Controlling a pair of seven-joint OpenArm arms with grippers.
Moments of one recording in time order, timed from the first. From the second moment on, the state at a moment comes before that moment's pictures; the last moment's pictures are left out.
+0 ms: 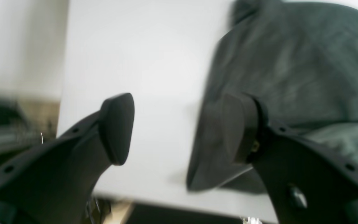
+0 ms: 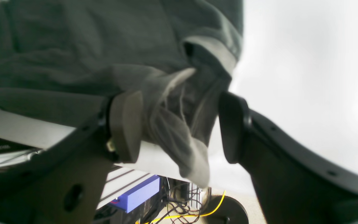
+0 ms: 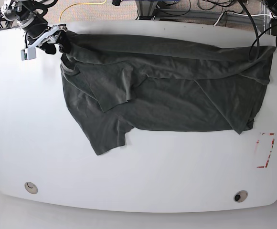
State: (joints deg) left arm 3.6 -30.3 -52.2 94.3 -36.1 -35.9 77.7; right arm -38.1 12.9 34.5 112.5 54.3 29.5 -55.3
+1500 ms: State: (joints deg) left arm 3.0 -30.0 -48.9 91.0 -32.6 -36.1 74.5; right arm -2.9 9.7 29.4 82.6 24.7 37.6 -53.6
